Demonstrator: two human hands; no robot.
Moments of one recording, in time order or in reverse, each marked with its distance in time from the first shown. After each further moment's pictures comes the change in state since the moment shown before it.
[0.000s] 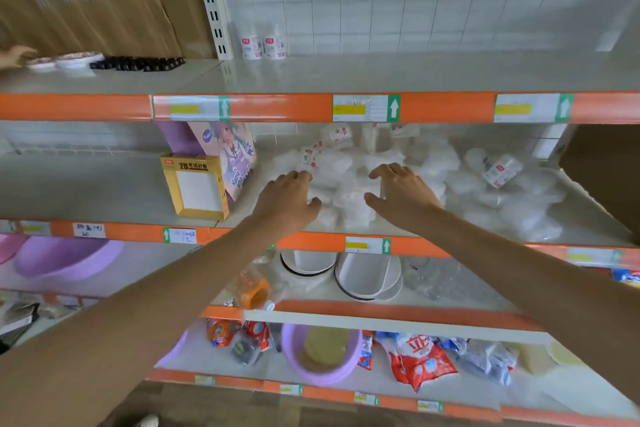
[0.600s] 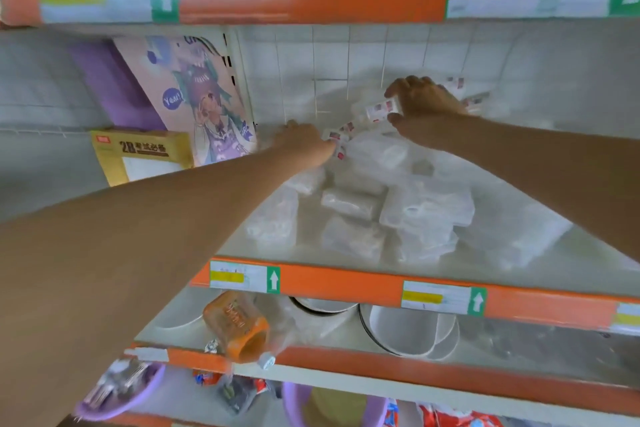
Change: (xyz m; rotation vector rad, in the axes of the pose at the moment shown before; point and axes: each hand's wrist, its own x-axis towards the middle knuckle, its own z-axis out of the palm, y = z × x) left_hand 0.220 -0.087 0.088 -0.026 0.021 -0.242; right_hand 0.229 0.019 0.066 -0.229 0.163 -0.107
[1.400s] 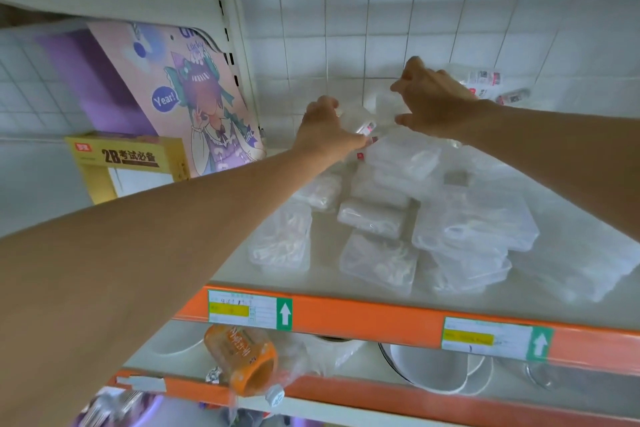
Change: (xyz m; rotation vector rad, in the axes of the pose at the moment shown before) left_hand 0.037 0.002 0.016 -0.597 0.231 0.134; right_hand 0.052 0.003 0.030 -0.198 0.051 -0.139
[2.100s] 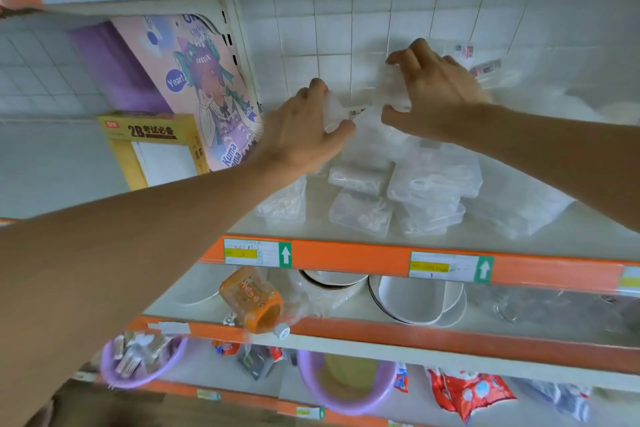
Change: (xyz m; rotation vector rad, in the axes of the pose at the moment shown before) left_hand -0.079 0.010 -0.040 0.408 0.097 0.341; right_hand -0.085 -0.021 -0.040 0.145 0.153 -0.010
